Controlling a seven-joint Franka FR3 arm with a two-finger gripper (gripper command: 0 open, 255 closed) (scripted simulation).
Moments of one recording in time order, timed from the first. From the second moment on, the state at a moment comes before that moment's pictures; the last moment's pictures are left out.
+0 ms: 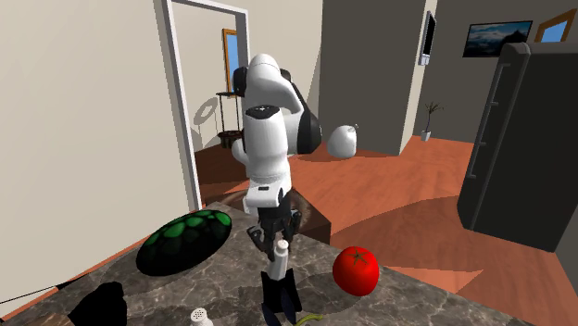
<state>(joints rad) -0.02 0.20 -0.30 -1.83 0.16 2.08 -0.56</state>
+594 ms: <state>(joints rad) -0.03 0.23 -0.29 -1.87 0.17 2.14 -0.57</state>
